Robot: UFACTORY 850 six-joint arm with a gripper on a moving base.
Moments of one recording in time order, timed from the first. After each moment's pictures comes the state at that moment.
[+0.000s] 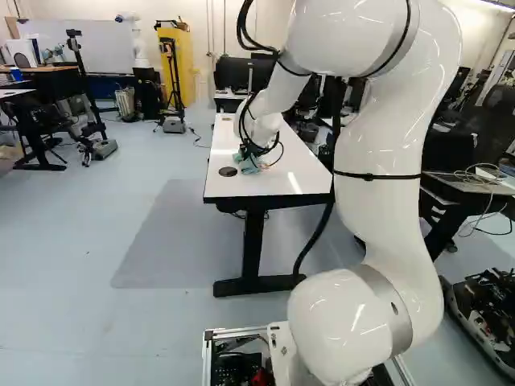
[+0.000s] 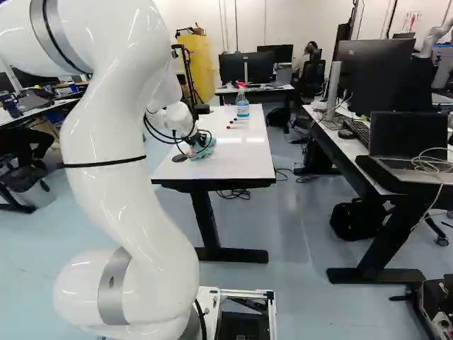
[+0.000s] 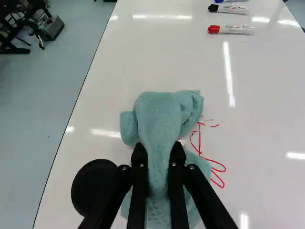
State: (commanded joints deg) arm 7.9 -22.1 -58.2 4.4 6.7 0.0
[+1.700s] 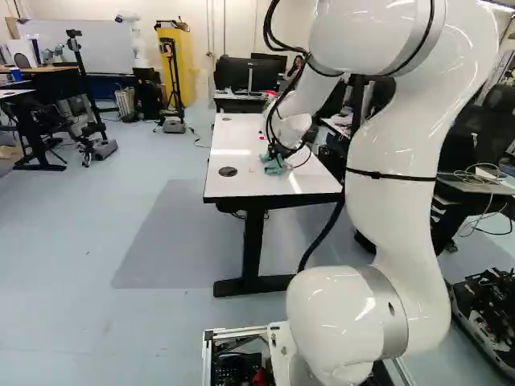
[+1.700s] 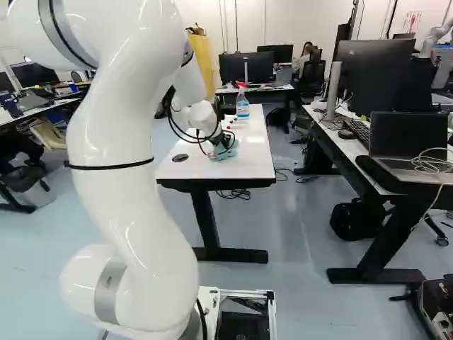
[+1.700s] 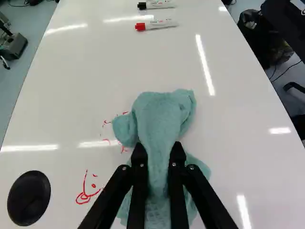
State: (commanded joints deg) arm -2.8 -22.5 -58.7 4.4 6.7 0.0
